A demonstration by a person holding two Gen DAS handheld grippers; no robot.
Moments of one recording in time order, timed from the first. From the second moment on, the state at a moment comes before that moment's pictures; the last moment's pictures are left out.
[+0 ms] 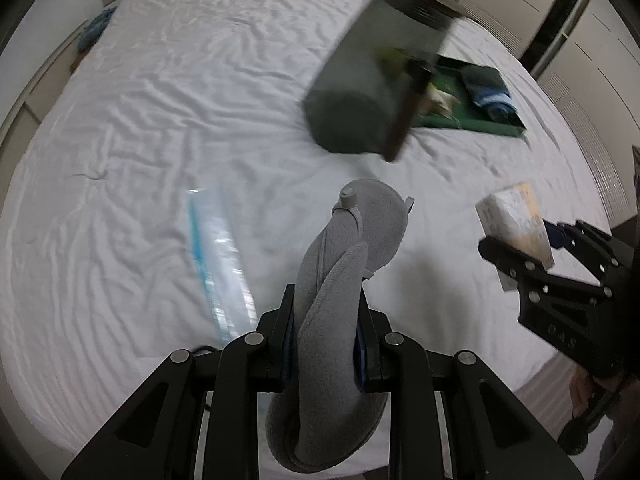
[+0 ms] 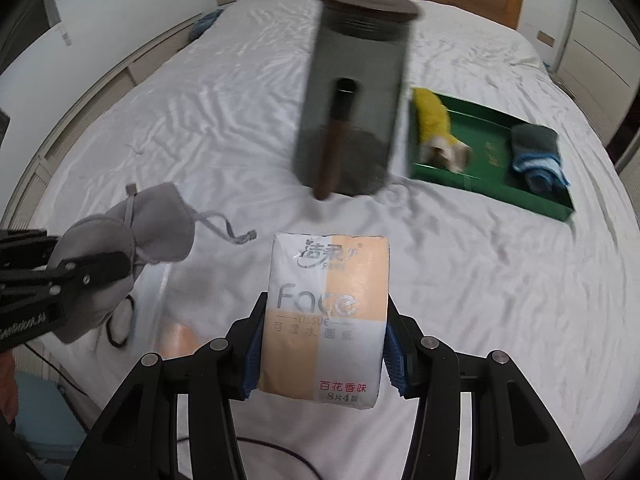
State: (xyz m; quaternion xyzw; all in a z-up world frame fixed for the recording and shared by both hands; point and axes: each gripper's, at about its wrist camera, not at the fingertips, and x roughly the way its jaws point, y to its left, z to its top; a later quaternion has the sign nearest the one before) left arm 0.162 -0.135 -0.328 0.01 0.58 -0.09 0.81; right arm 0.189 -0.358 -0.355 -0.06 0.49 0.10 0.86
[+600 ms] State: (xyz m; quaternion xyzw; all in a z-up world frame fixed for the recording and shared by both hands) left arm 0.181 -0.294 -0.334 -0.02 0.59 -0.19 0.79; right arm 0.183 -0.492 -0.344 -0.05 0.51 -0.01 0.86
